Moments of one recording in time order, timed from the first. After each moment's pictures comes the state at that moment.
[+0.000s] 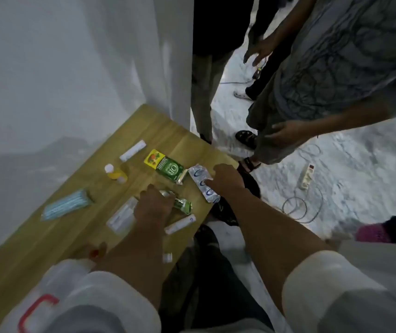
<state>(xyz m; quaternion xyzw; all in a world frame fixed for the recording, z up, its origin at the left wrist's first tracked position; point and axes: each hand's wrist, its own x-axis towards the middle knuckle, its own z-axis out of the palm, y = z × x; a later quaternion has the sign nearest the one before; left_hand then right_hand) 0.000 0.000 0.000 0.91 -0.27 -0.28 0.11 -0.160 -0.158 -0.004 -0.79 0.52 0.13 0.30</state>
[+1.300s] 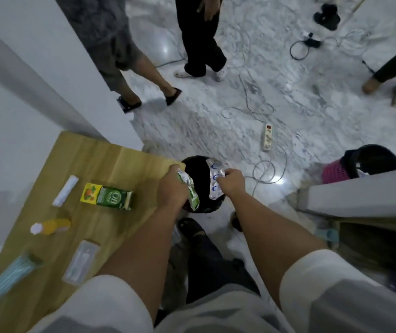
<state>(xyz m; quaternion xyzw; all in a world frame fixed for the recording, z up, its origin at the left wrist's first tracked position) -0.129 -0.157 0.006 0.80 -0.44 -0.39 0.14 -0.311 -0.199 -0.029 -0.45 0.78 -0.10 0.42</state>
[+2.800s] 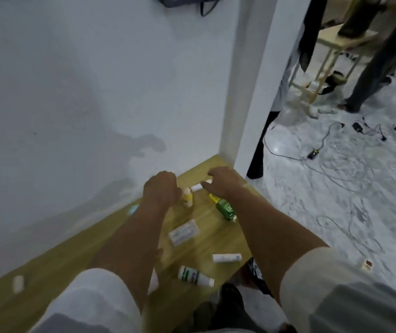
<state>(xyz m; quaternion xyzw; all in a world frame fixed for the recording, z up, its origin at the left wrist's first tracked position) 0.124 0.073 0.183 0.92 -0.37 -0.13 0.05 0.007 -0.089 0.162 -0.93 0.31 0.06 0.20</state>
